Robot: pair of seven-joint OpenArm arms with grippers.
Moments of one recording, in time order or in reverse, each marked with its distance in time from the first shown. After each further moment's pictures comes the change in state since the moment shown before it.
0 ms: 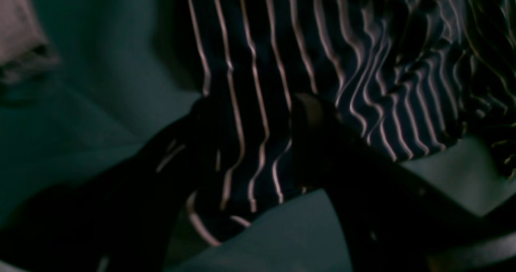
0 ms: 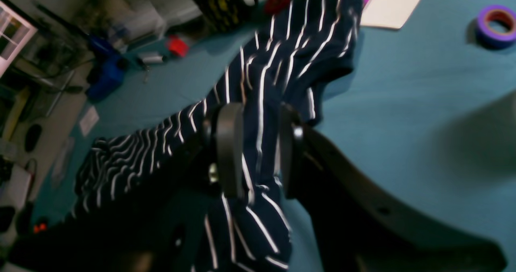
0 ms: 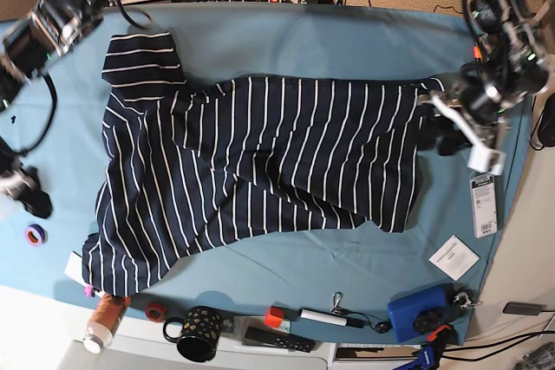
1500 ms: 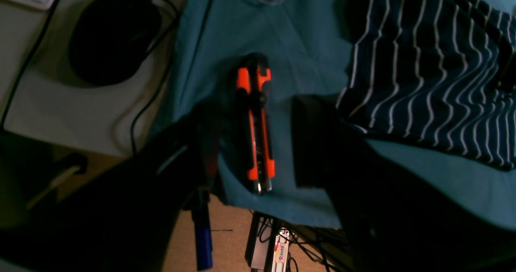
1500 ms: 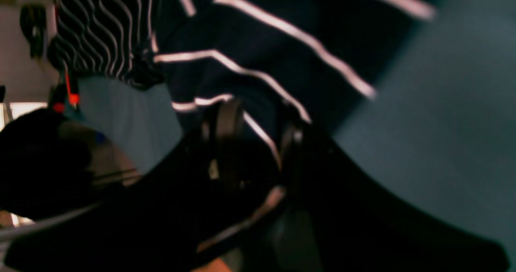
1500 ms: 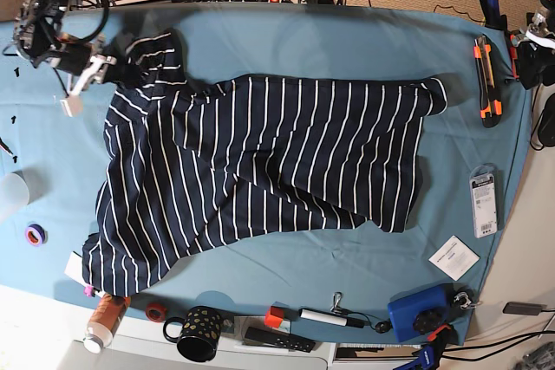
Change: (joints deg) left arm 16.1 0.2 -32.4 2.8 -12.9 -3.3 2.7; right arm -31.8 -4.3 -20.6 0.8 11.9 2.4 3.0
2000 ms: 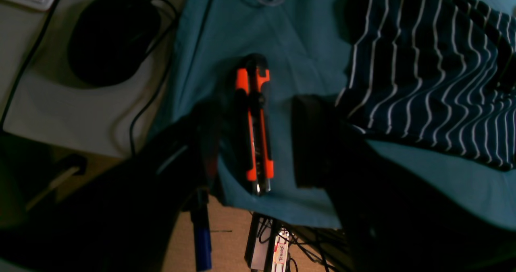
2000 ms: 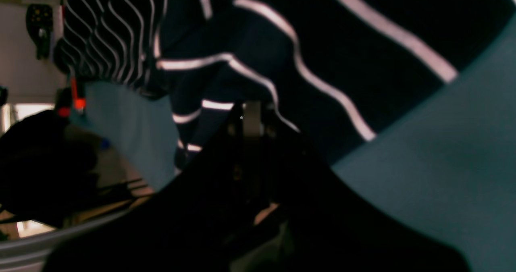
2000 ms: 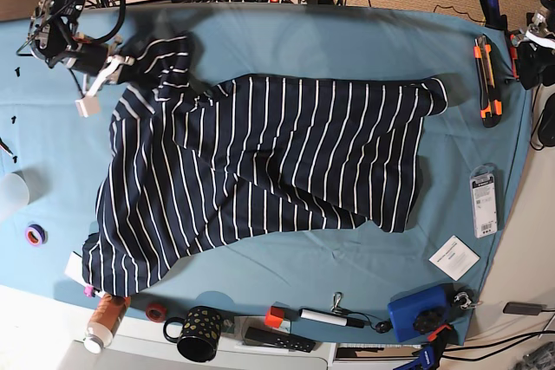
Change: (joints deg) left arm 0.0 0.0 0.0 0.0 -0.2 0.0 0.0; right arm -0.2 -4.7 -0.2 5.4 -2.3 -0.6 -1.7
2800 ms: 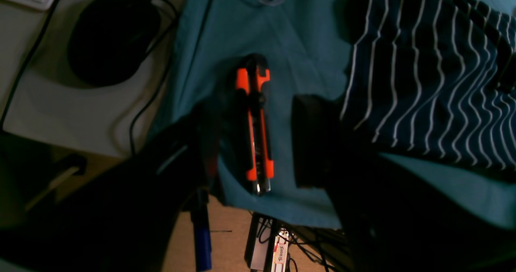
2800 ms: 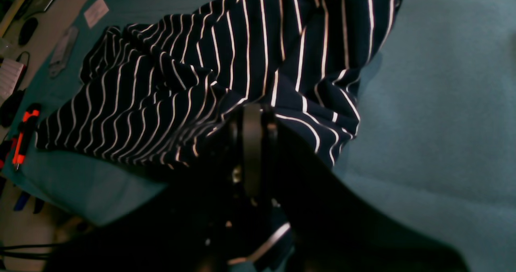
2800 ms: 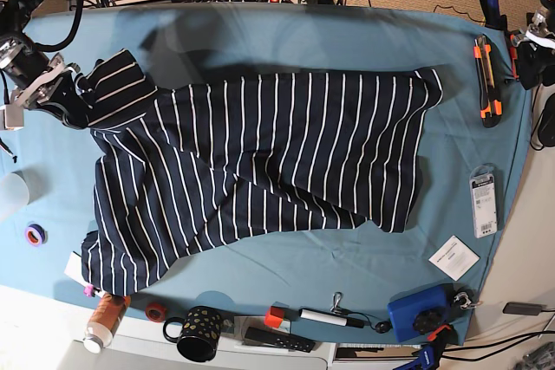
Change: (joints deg) left arm 0.0 0.0 0.0 0.0 -0.7 0.0 0.0; right arm -0.3 -0.6 23.3 25.7 2.8 0.4 -1.6
